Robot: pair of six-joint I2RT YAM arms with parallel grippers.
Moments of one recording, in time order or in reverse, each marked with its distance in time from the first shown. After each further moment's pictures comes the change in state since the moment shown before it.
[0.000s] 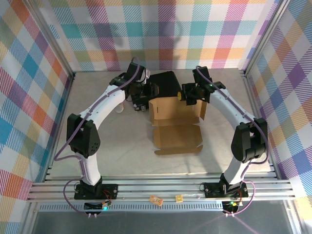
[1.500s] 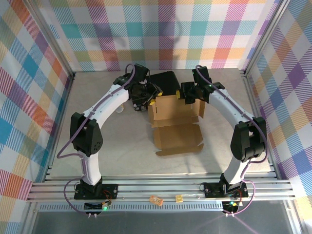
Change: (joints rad) left arm -0.035 0.037 0.025 -0.062 0.111 -0.664; right arm 0.000 0.012 -0.015 0.079 -0.033 0.002
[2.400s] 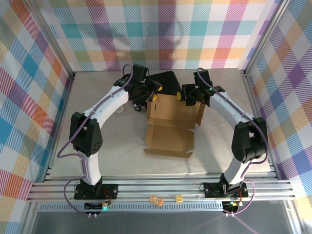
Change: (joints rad) left arm 0.017 -0.015 -0.050 0.172 -0.041 -0.130; right arm -0.016 -0.019 -0.085 0.093 -0.003 0.011
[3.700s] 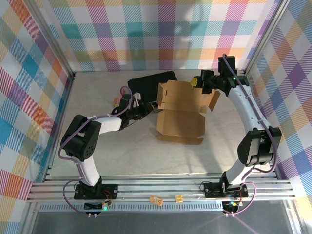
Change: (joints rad) left arm 0.069 -0.091 -0.805 0.967 0.113 0.388; right arm -0.188 -0.081 0.205 -0.212 -0.216 0.020
